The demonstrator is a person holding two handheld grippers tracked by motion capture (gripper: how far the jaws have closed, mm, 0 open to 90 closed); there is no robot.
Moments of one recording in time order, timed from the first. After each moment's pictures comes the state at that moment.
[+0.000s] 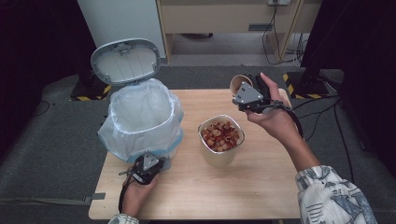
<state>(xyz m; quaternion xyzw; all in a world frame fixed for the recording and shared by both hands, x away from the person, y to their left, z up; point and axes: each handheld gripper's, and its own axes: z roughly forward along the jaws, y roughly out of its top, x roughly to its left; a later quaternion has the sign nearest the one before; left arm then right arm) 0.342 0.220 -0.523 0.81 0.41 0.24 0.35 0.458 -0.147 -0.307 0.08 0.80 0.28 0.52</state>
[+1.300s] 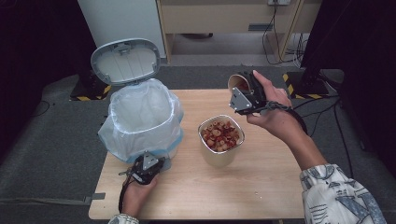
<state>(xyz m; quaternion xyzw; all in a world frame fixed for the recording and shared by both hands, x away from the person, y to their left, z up) 0.342 0.220 -0.523 0.81 0.41 0.23 0.35 0.445 -0.133 -0.294 -0.03 0.80 0.19 0.57</state>
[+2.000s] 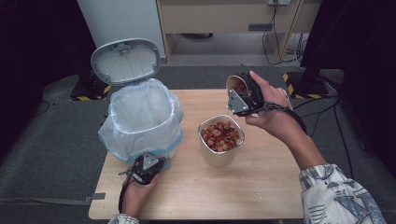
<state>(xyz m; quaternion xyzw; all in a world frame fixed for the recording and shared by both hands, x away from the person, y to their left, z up) 0.342 0.221 -0.523 0.81 0.41 0.23 0.35 0.443 -0.127 -0.294 -0.05 0.80 0.17 0.58</state>
